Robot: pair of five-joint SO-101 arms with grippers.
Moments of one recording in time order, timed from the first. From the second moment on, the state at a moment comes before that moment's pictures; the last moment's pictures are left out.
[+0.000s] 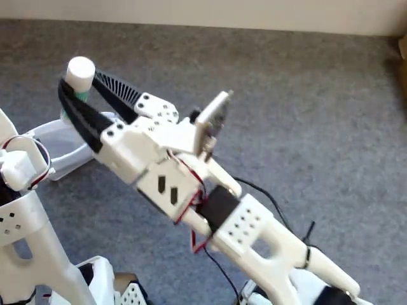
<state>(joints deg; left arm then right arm) -31.4 -37.3 19.6 84.1 6.7 -55.1 -31.6 29.1 -14.4 -13.4</state>
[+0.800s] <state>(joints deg) -31.4 -37.3 19.6 84.1 6.7 -59.3 -20.5 32.7 -15.5 6.3</state>
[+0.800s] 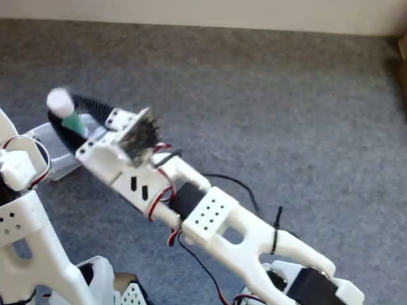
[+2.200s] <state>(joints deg) -31.0 -37.3 19.7 84.0 6.7 -60.0 -20.6 33.1 -2.7 7.4</state>
